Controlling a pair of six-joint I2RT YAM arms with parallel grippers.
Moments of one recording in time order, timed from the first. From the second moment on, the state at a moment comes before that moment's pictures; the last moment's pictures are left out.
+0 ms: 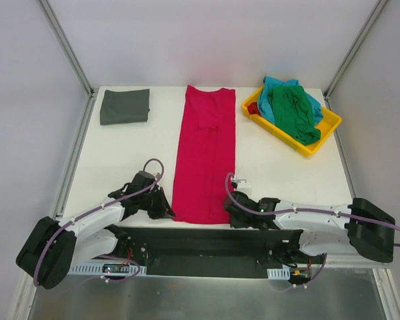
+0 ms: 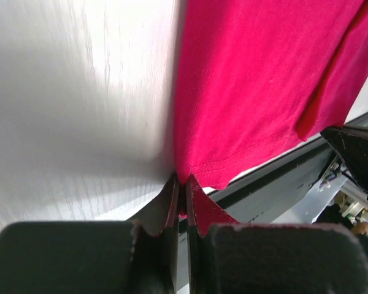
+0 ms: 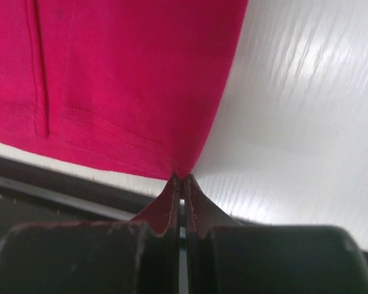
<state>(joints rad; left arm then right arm) -0.53 1.07 0.31 -0.25 0.40 -0.90 1.17 1.22 0.54 -0.43 0.28 0.99</state>
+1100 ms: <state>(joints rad) -0.48 1.27 0.89 -0.41 0.20 -0.80 0.89 1.09 0.80 -0.44 0.38 0.60</state>
